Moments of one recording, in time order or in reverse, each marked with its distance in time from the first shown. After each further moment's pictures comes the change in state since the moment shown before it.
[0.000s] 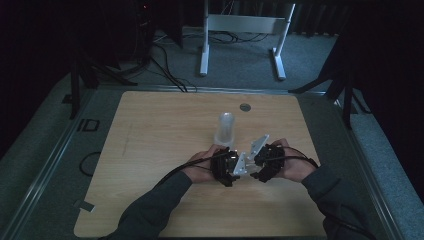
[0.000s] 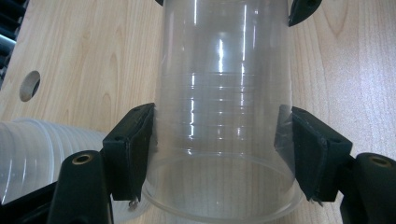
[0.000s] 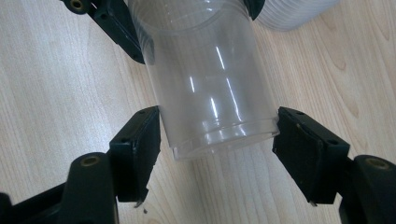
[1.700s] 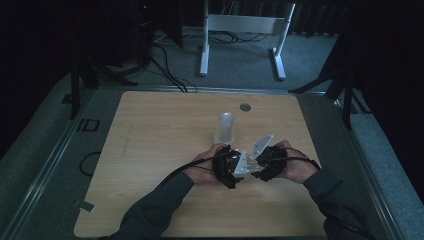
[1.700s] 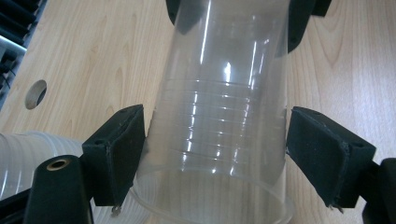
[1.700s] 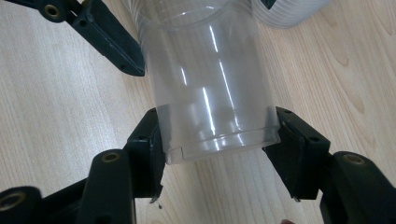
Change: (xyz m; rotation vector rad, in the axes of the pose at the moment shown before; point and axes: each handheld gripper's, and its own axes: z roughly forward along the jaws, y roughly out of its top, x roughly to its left) left arm 0.000 0.006 -0.003 -0.048 0.007 -0.036; right arm 0.000 -0.009 0.000 -0.037 0.013 0.038
